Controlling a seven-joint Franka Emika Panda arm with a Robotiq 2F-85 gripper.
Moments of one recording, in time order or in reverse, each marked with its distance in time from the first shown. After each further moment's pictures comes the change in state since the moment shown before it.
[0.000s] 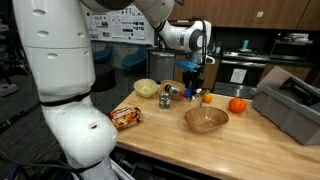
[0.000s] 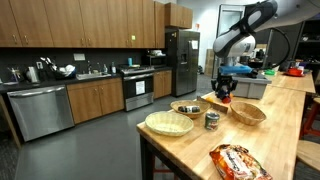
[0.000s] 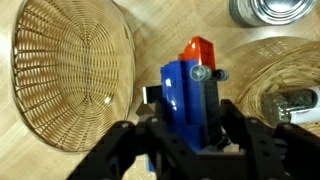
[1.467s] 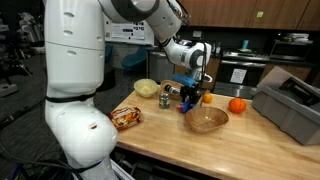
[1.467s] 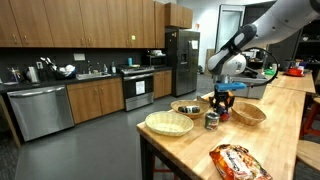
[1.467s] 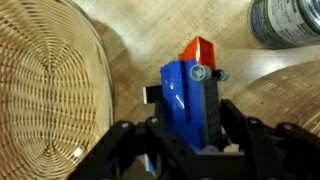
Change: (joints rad) arm 0.000 0.174 -0.001 -0.005 0.057 0.032 -0.028
